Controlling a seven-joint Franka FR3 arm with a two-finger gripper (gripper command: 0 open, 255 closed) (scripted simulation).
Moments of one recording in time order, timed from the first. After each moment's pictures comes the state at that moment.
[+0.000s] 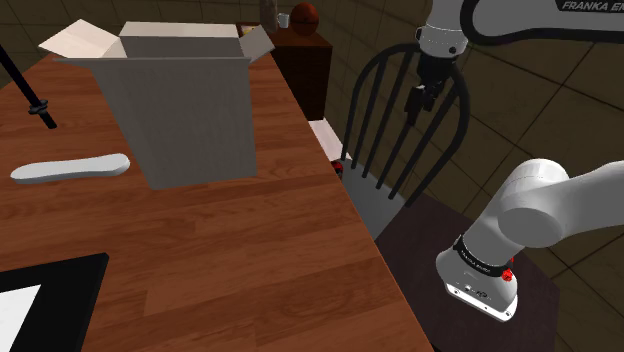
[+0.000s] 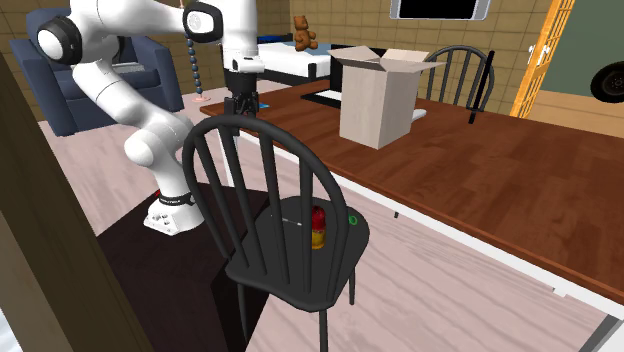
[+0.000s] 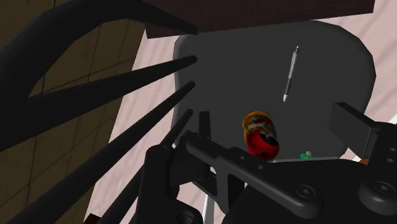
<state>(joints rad) 0.02 -0.78 0.00 -2.45 -0.10 1.62 0.06</state>
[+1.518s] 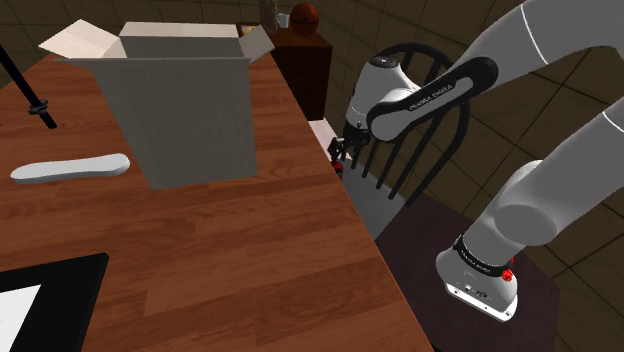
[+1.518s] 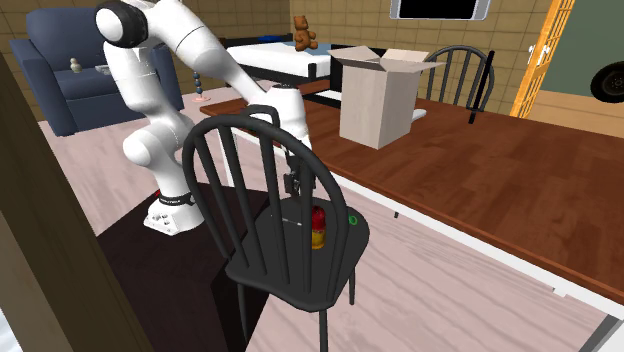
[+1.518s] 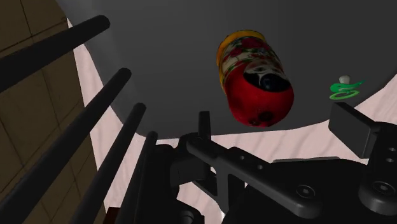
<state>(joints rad) -0.06 -0.18 0.11 -2.60 -0.12 2.60 0.46</state>
